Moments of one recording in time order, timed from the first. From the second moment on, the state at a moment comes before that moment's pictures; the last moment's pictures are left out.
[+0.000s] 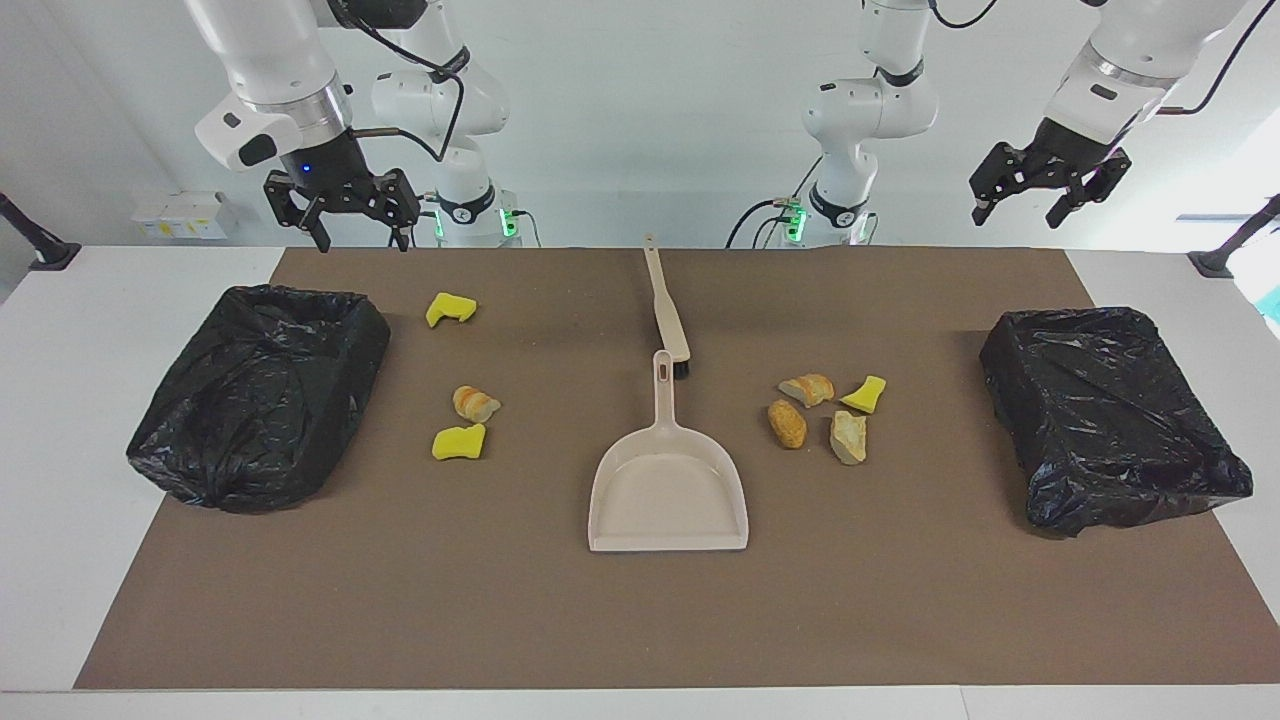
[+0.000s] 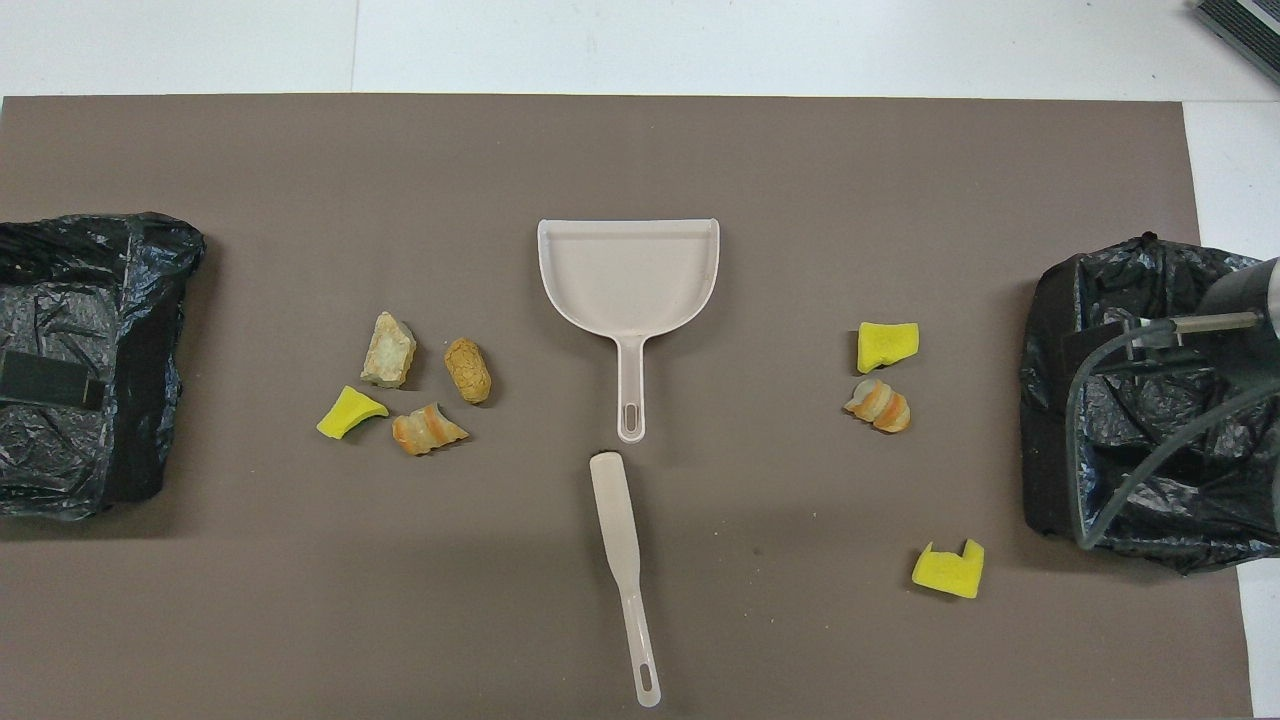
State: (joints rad) left arm 0.00 -0.13 -0.04 -1.60 -0.03 1.44 0.04; right arm -0.08 -0.07 0.15 -1.60 0.00 1.53 0.05
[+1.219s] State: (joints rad) left arm -0.02 -0.17 -0.04 -1.67 -0.03 1.44 0.04; right arm -0.07 -0.02 0.15 -1.82 0.00 1.74 -0.06
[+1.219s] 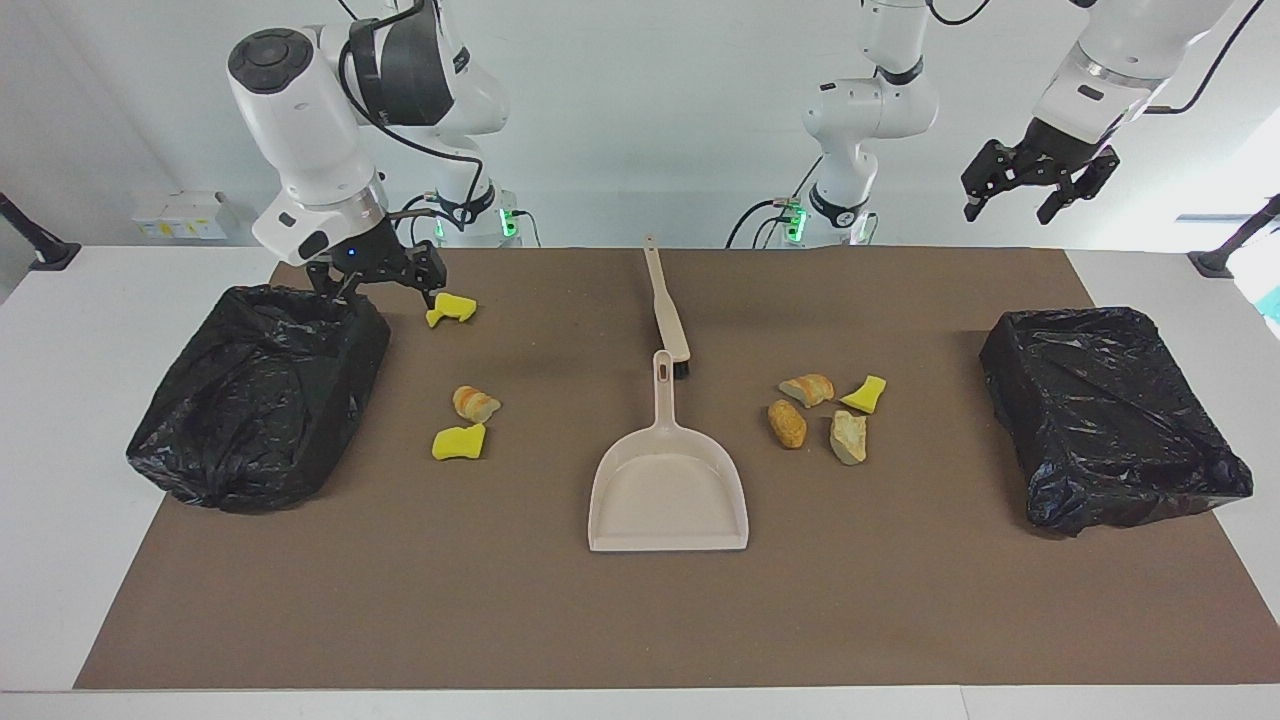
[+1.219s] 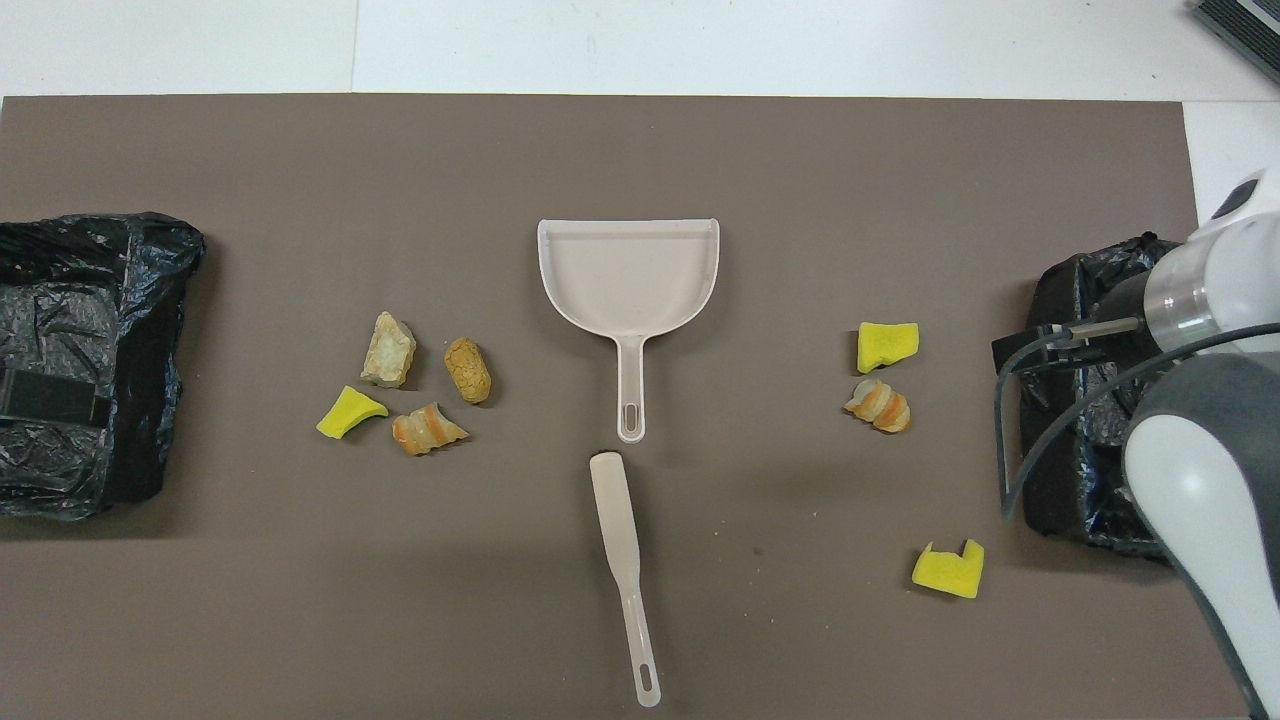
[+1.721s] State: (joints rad) left arm -0.11 -0.28 -0.05 -1.84 -0.06 1.44 0.01; right arm -0.04 0.09 0.15 -1.78 0.00 1.75 -0.09
